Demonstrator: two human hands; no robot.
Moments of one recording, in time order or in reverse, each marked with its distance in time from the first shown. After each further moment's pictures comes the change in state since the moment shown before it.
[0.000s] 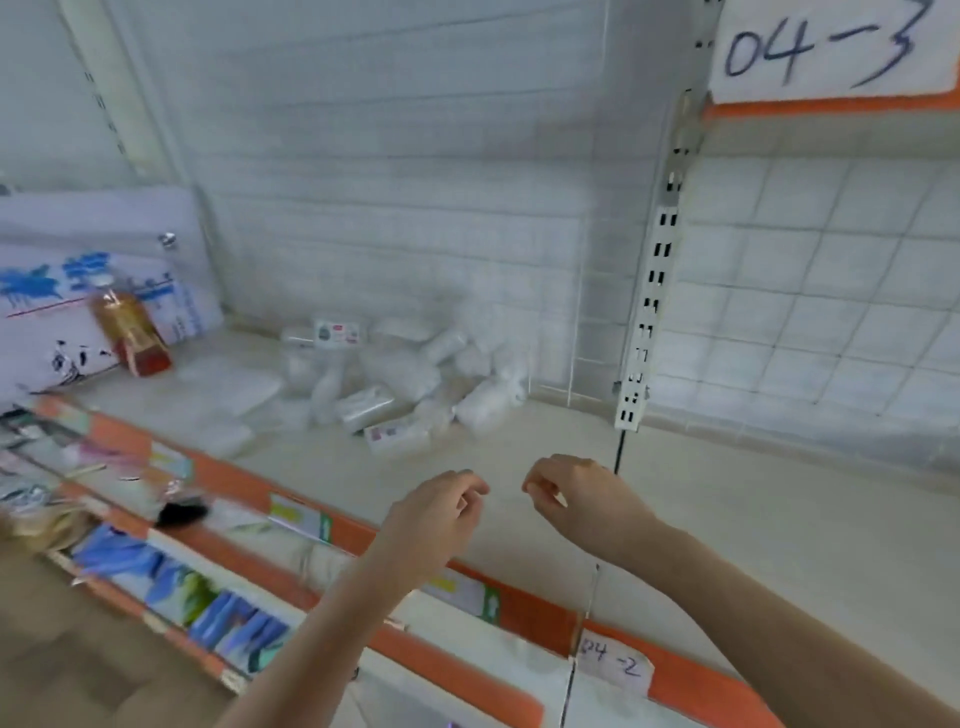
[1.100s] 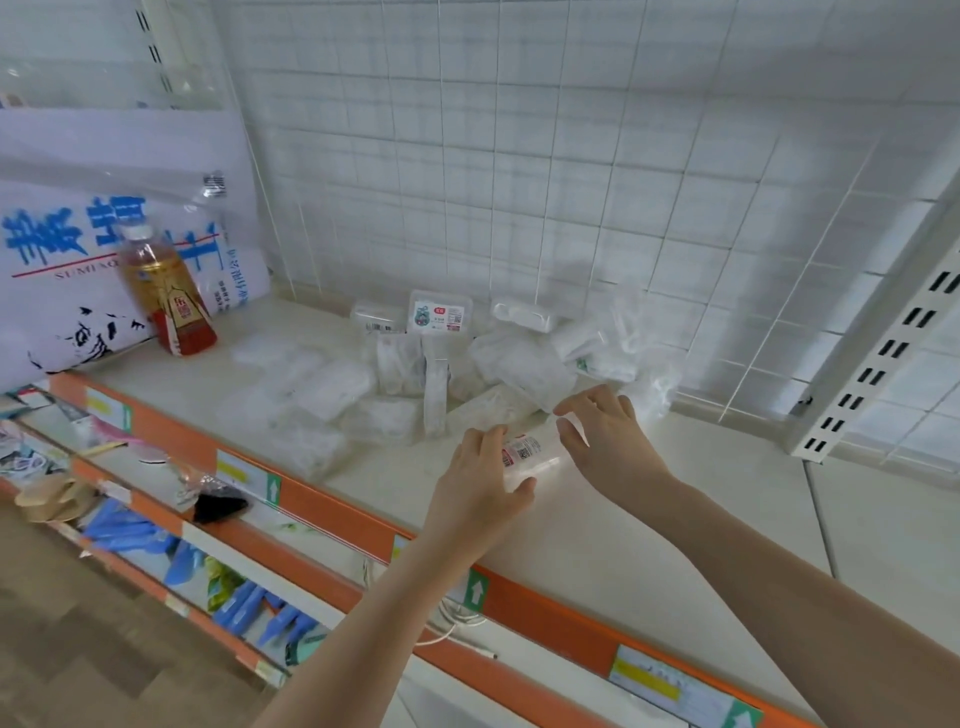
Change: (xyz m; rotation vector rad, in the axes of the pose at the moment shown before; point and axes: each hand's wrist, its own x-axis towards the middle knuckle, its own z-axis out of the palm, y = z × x) left_hand 0.072 -0.149 -0.043 -0.072 0.124 -0.046; right_hand 0.176 -0.071 0.095 -0.048 0.098 0.193
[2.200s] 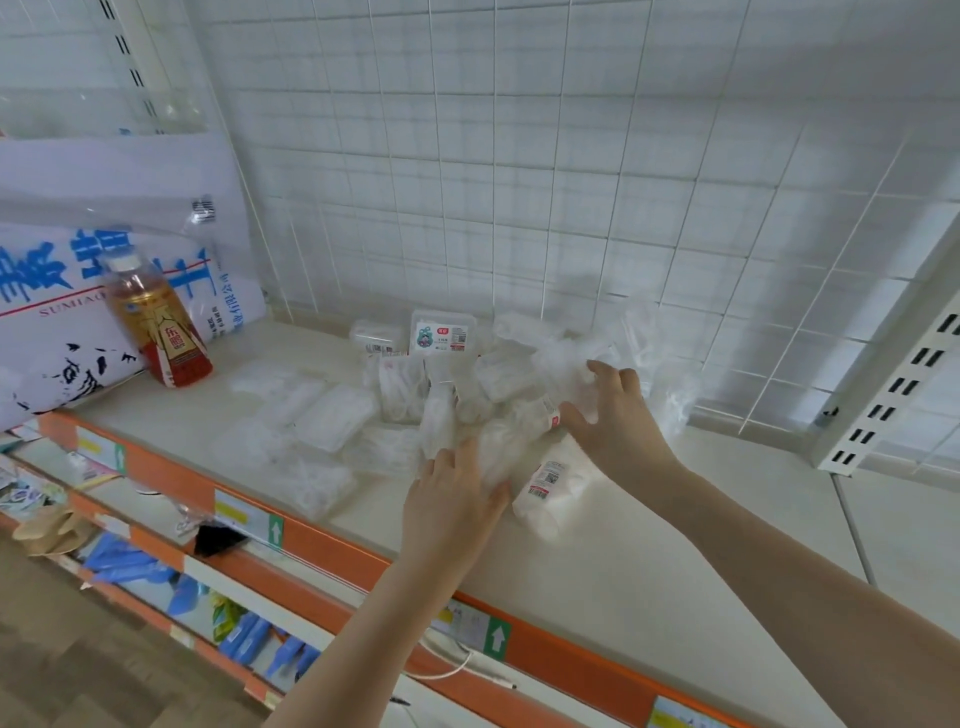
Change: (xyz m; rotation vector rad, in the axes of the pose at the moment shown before) left_hand 0.016 -0.027 -0.018 0.222 0.104 -0.074; right_hand 0.037 -0.013 -0.005 0.249 0.120 0.189
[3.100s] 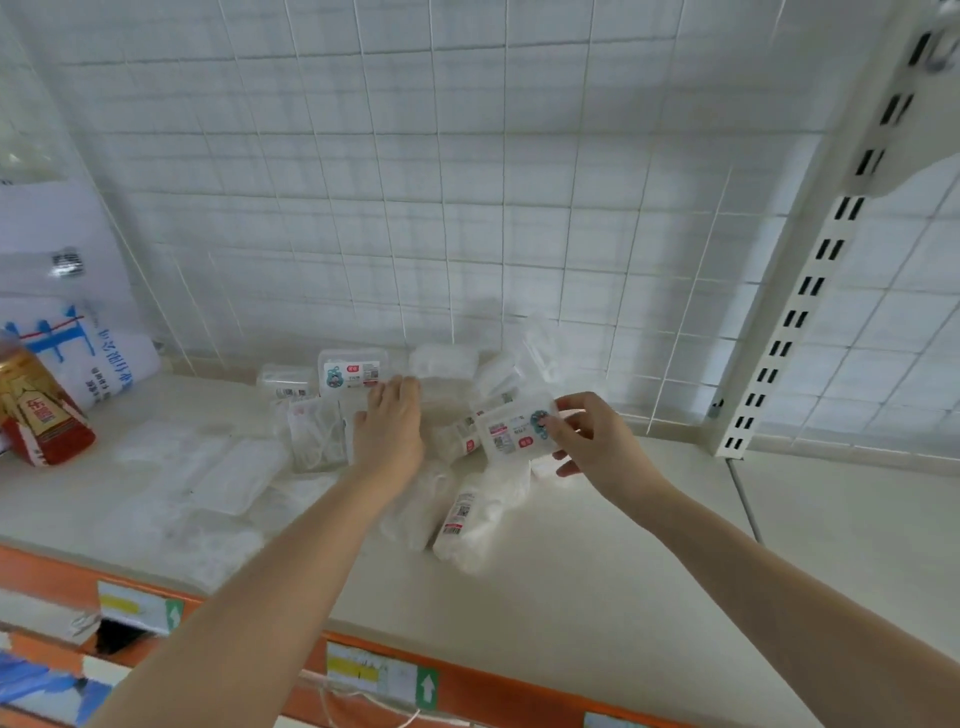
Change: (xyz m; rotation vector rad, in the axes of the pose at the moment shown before) left_hand 0.115 0.021 0.010 0.174 0.046 0.174; right_hand -0.021 0.031 -0.054 0.491 -0.031 0.204
